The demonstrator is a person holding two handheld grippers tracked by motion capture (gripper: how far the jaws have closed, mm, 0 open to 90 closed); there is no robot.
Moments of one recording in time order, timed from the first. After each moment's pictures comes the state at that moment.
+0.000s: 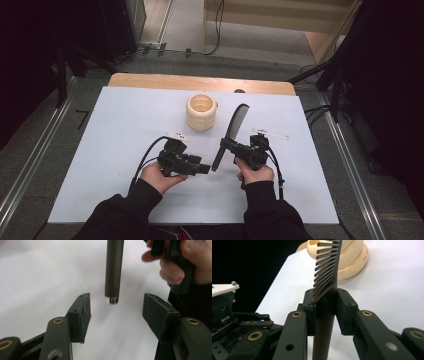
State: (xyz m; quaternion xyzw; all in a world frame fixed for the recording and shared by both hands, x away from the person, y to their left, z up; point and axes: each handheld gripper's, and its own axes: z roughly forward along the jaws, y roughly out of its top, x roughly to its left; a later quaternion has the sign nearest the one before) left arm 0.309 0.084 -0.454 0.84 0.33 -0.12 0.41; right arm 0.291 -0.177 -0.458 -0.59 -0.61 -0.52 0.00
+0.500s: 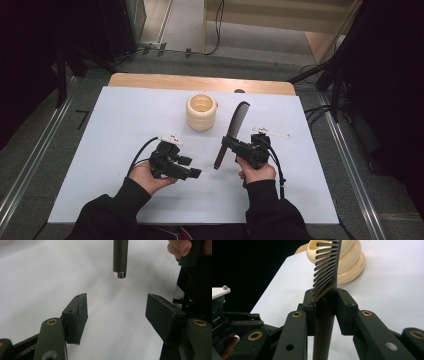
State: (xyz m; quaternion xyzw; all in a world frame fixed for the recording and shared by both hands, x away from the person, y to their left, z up) left arm 0.305 0.104 -0.450 0.87 0.30 -0.09 0.38; right arm 0.292 -0.179 -0.453 -0.58 -0.62 -0.52 -0.02
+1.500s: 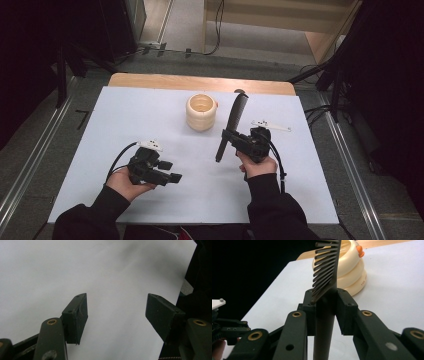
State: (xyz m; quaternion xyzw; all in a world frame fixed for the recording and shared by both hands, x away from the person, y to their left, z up) left arm 0.292 0.152 -0.451 0.87 0.33 -0.08 0.36; right arm 0.300 -0.177 -0.435 -0.55 -0.64 -0.53 -0.06
